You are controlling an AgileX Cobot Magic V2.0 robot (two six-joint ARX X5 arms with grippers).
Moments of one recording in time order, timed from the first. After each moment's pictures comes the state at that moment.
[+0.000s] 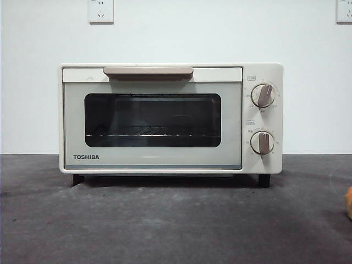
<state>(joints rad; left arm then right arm) -0.01 0.32 0.45 -0.22 0.06 -0.49 0.08 0.17 0.48 -0.44 -0.19 0.46</state>
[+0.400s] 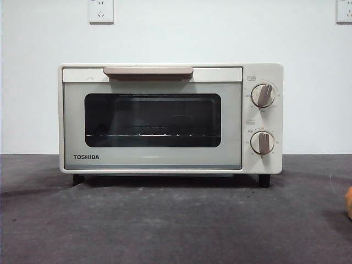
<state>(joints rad) -0.14 0.64 0.80 -0.33 0.39 -0.44 0.08 0.41 0.82 -0.68 -0.48 0.29</state>
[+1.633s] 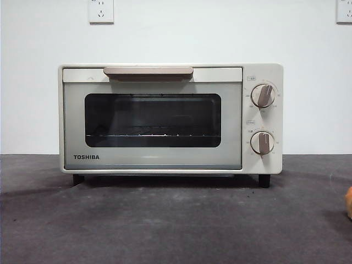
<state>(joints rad) -0.31 0.68 0.89 -0.57 0.55 -0.12 0.12 0.55 0.89 -0.78 -0.59 0.18</state>
